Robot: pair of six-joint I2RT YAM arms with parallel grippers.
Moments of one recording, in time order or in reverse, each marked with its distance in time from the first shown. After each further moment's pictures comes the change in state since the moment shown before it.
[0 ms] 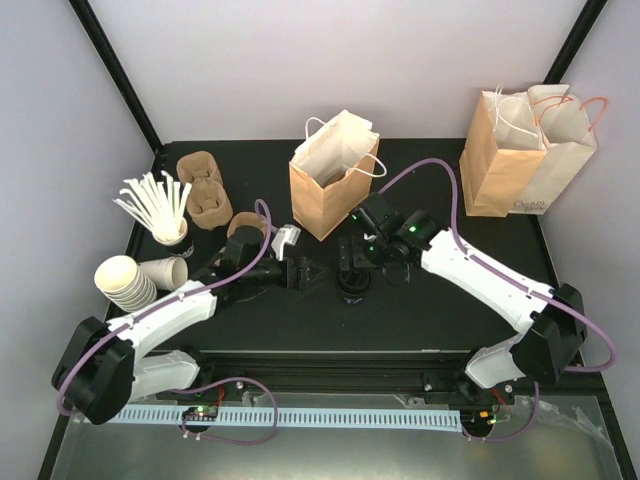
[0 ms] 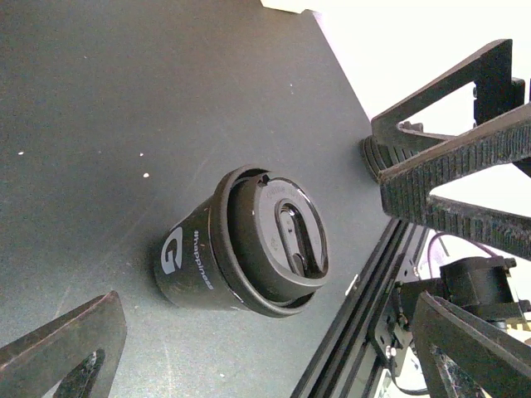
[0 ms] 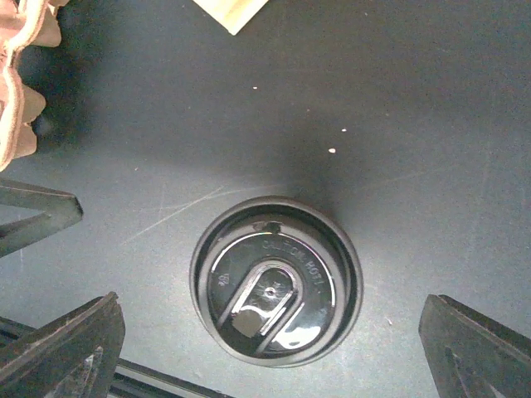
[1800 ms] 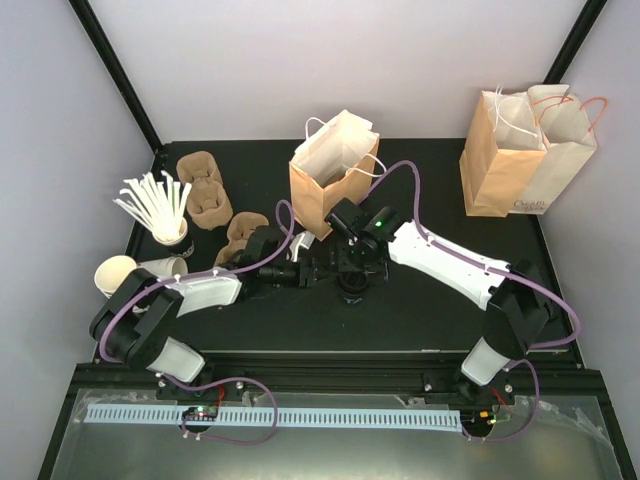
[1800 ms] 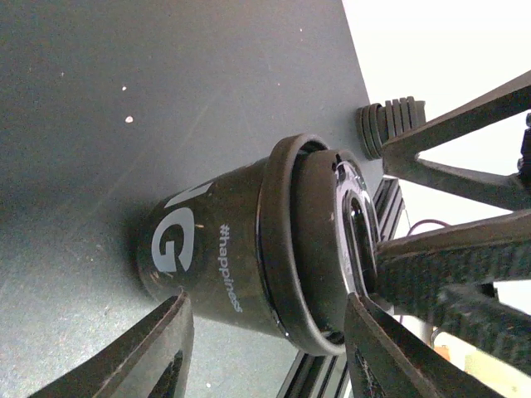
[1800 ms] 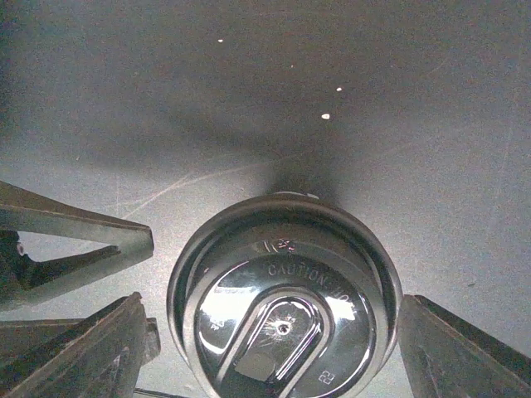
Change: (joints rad) left arm -0.007 0.318 0.005 0.225 0.143 -0.126; right arm 0.062 0.201 0.099 -0.077 0.045 0.103
